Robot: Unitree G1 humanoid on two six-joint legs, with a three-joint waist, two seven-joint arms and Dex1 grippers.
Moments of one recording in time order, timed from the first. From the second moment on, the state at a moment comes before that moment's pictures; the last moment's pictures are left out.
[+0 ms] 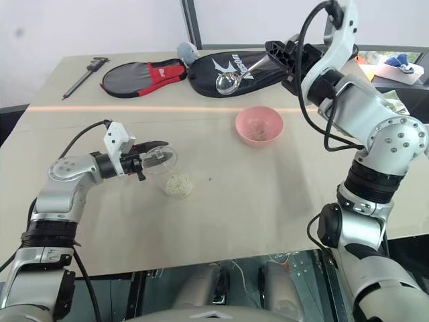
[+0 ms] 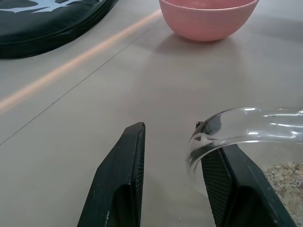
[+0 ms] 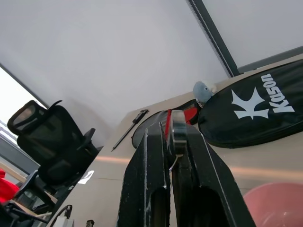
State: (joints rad) left arm -0.43 0.70 0.10 0.25 -0.32 0.16 -1.06; right arm -0.95 -0.29 -0.40 -0.18 1.32 1.11 -0.29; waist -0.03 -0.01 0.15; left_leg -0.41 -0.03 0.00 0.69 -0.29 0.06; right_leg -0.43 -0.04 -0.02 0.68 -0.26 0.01
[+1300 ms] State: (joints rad) left arm -0.67 0.45 0.09 0.29 -0.08 0.07 -0.42; right arm -1.05 -0.31 0.06 -0.23 0.87 0.93 0.01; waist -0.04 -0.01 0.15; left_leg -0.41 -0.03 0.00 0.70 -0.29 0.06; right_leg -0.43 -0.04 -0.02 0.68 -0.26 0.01
